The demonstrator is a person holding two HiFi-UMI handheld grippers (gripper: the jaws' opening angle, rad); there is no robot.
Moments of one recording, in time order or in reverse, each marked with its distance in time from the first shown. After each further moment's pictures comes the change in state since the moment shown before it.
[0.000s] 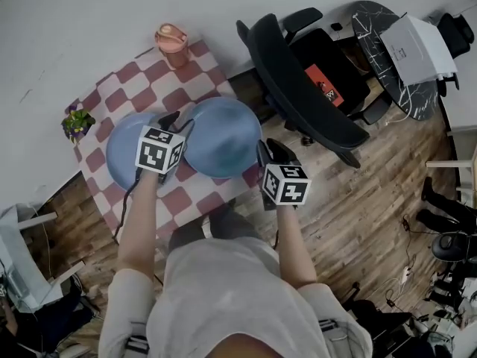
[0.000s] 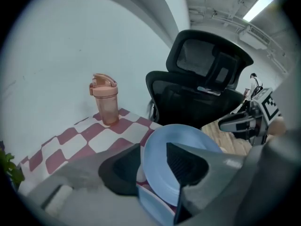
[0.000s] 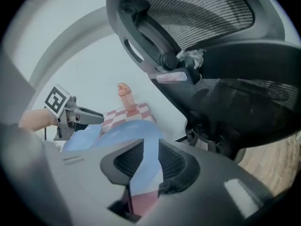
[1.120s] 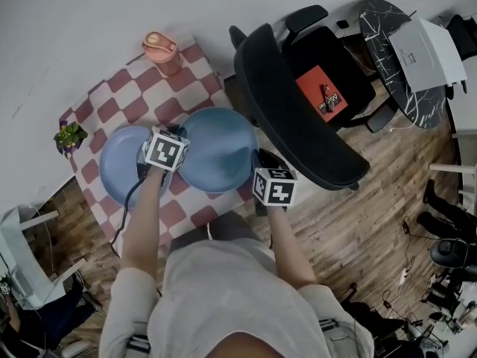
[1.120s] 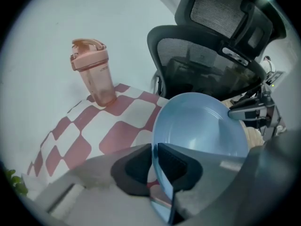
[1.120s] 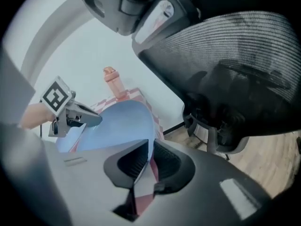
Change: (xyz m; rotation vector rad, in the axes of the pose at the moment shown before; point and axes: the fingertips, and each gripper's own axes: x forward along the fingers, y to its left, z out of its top) left arm 0.060 0.023 -0.039 0.039 0.325 0.076; right arm 0.052 -0.026 -0.033 0.074 0.180 -0.027
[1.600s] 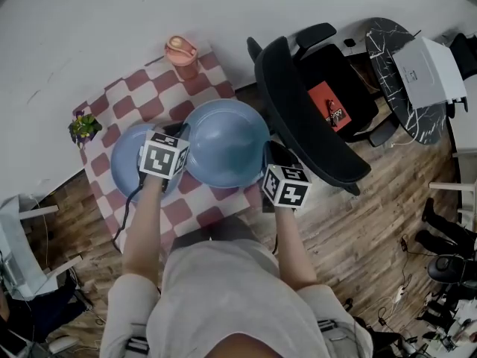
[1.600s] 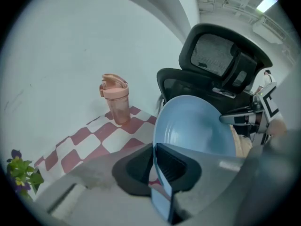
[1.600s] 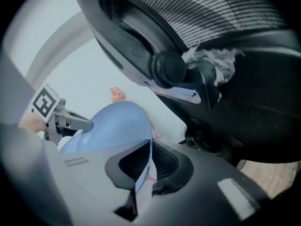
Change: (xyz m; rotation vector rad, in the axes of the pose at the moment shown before) left arm -0.078 0.006 0.031 -0.098 -0.222 0.024; right arm -0.035 0.021 0.070 -0.056 -0.180 0.006
